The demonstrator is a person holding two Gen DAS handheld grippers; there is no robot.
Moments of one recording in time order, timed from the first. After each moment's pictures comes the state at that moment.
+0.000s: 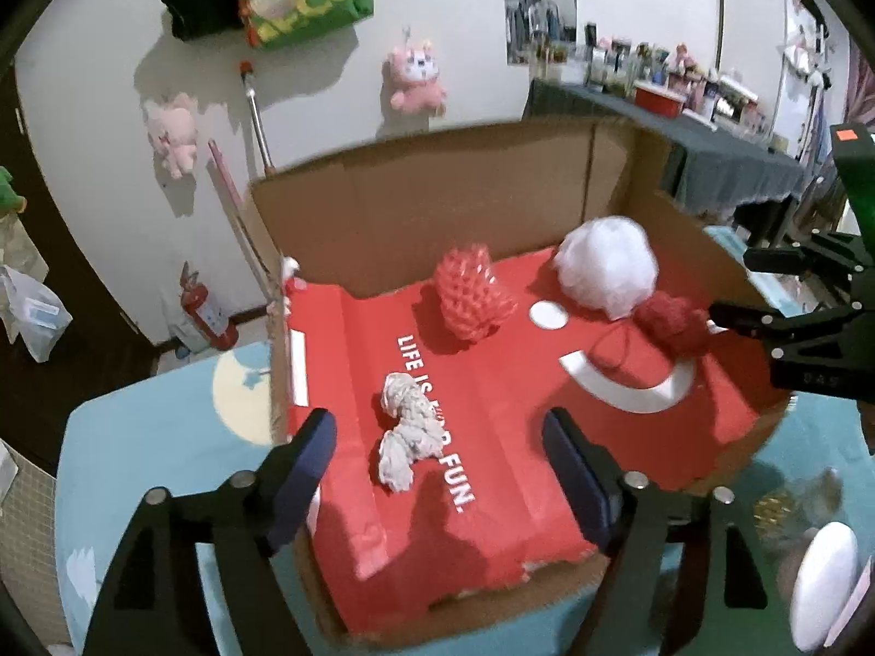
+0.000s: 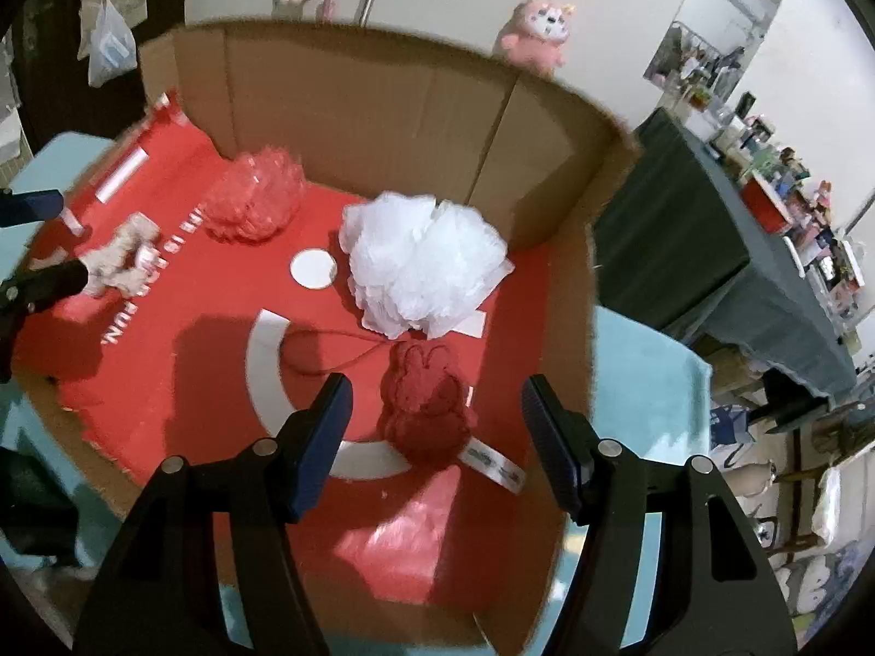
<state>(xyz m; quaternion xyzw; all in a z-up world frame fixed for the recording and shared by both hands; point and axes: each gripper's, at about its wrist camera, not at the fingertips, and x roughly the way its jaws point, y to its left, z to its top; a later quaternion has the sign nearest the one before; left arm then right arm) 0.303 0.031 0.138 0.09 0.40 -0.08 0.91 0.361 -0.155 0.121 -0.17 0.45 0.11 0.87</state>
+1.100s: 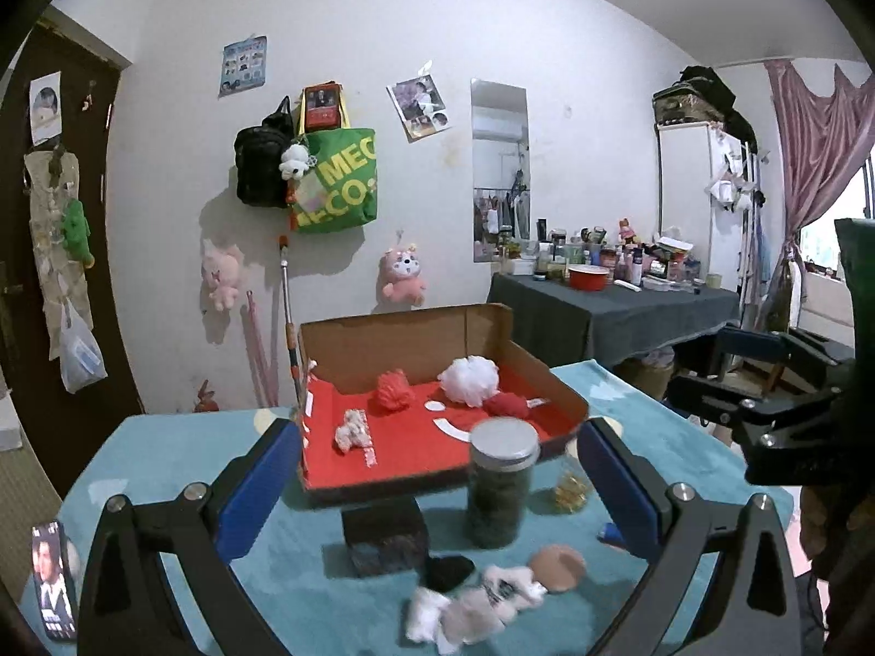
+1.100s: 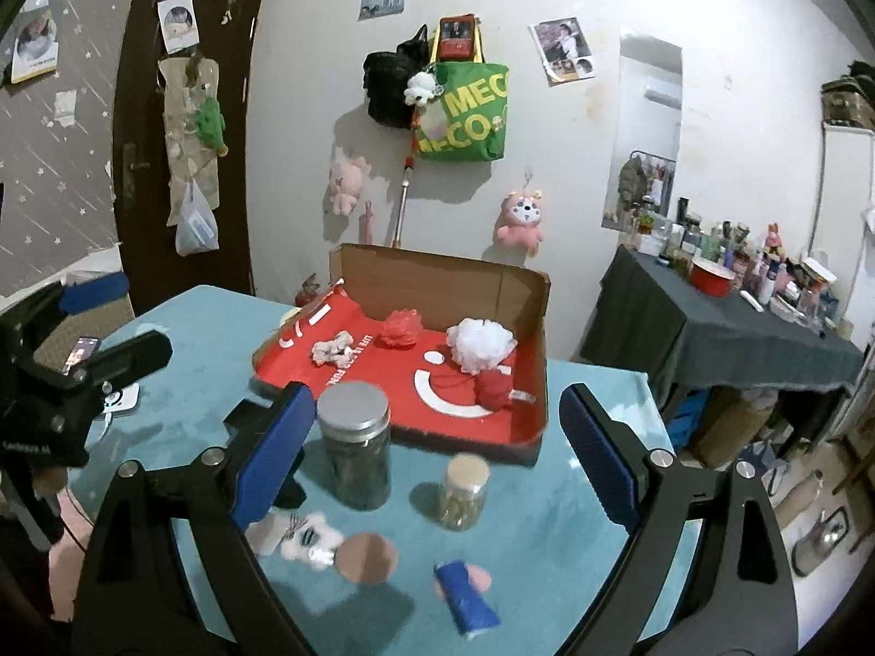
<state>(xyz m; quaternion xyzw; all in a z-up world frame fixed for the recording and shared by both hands) 0.018 0.002 0.194 0.03 0.15 -0.10 0.98 0.060 -0.193 0.227 -0.06 0.20 0.15 0.97</state>
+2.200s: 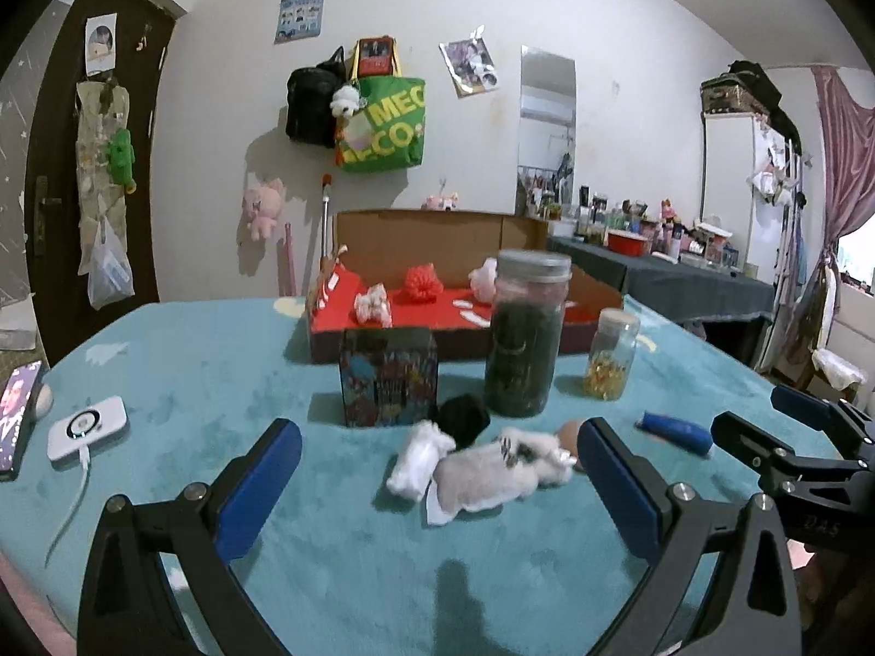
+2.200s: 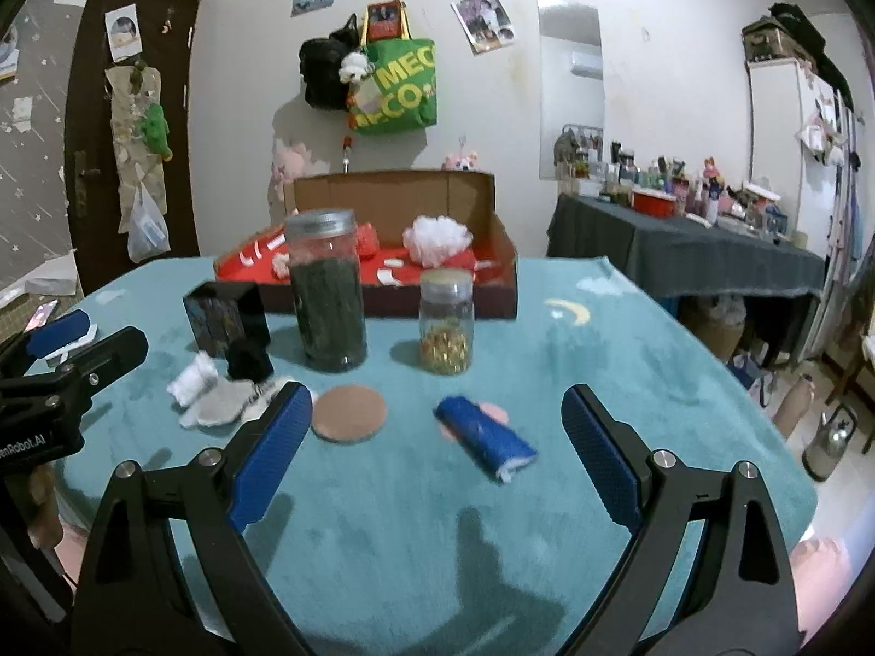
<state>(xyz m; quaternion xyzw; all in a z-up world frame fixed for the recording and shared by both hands) -0.011 0.003 0.063 -0.01 0.18 -0.04 0.98 -0.004 -0.204 0.084 0.00 0.21 0.07 0.98</state>
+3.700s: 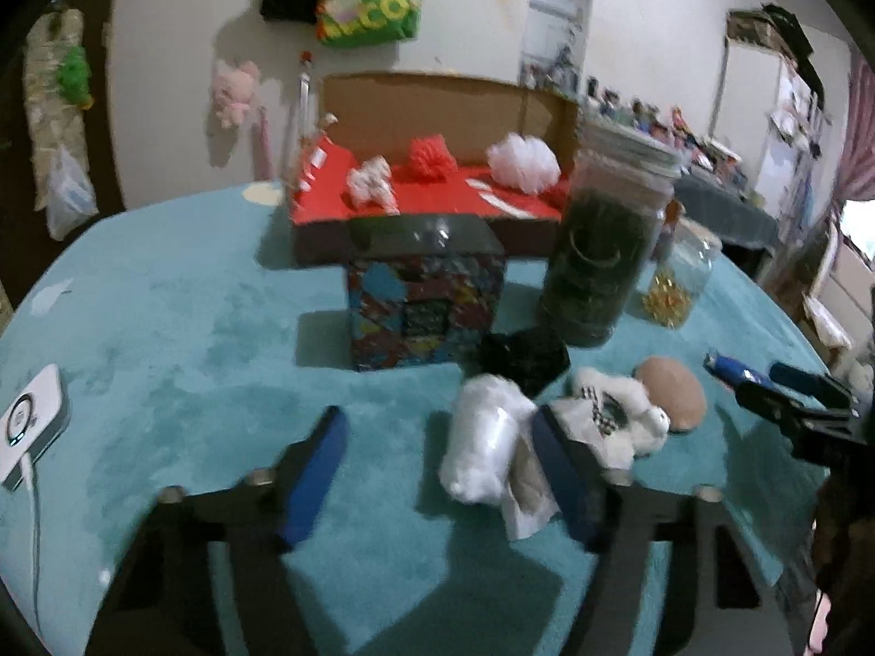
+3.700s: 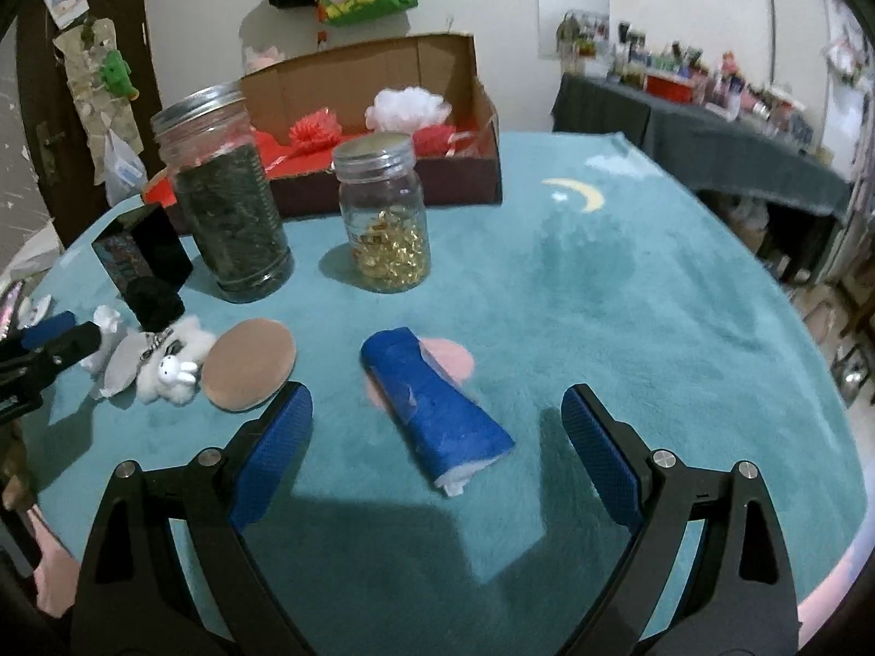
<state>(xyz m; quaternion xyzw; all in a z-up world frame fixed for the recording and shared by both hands) 0.075 0.036 0.037 -0.01 0.36 -0.08 0.93 0.085 -0.236 0.043 0.02 0.37 0.08 0.93</state>
